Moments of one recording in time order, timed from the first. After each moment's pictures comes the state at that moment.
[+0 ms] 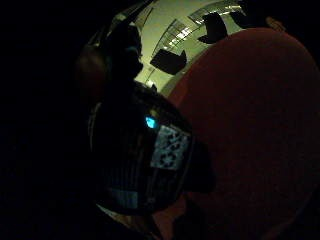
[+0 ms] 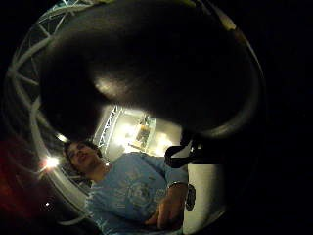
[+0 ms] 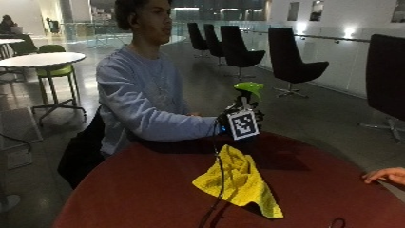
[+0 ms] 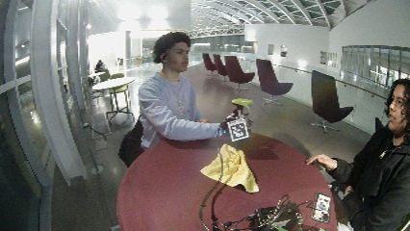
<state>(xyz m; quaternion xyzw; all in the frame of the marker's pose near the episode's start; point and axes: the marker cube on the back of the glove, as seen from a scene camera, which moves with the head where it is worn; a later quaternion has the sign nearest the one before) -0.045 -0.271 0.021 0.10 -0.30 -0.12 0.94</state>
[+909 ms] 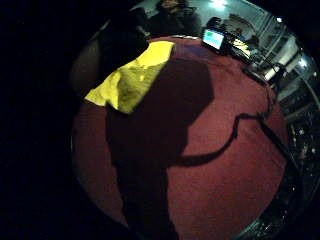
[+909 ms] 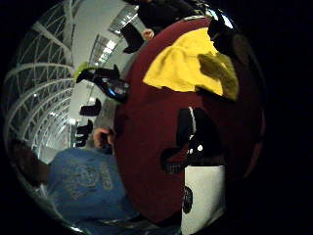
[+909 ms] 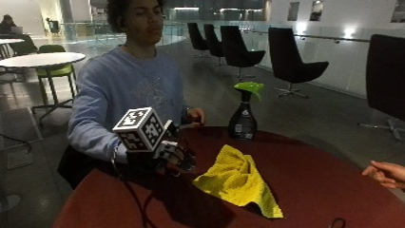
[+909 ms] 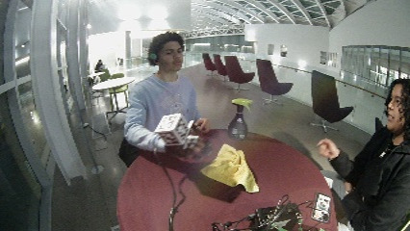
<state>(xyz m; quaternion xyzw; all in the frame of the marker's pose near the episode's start) 0.160 0.006 -0.112 0.21 0.15 0.12 0.96</state>
